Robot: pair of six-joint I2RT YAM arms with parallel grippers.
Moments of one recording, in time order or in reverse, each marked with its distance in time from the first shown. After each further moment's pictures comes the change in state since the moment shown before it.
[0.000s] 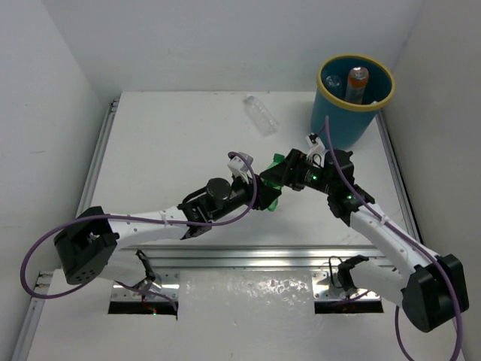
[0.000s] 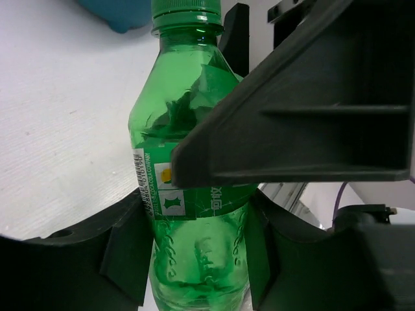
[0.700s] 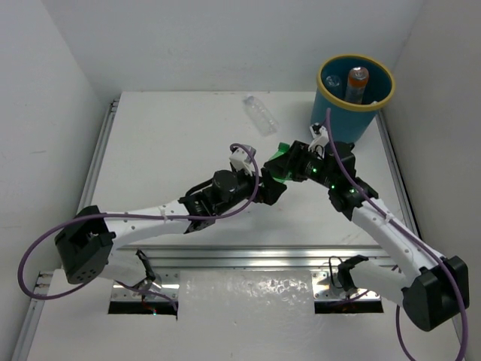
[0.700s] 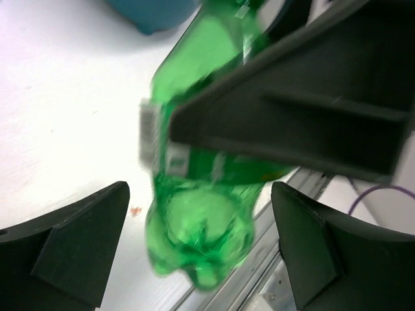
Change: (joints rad) left arm 0.000 0.008 0.118 -0.165 -0.084 -0.020; right arm 0.029 0.004 0.108 -0.115 0.149 -0.109
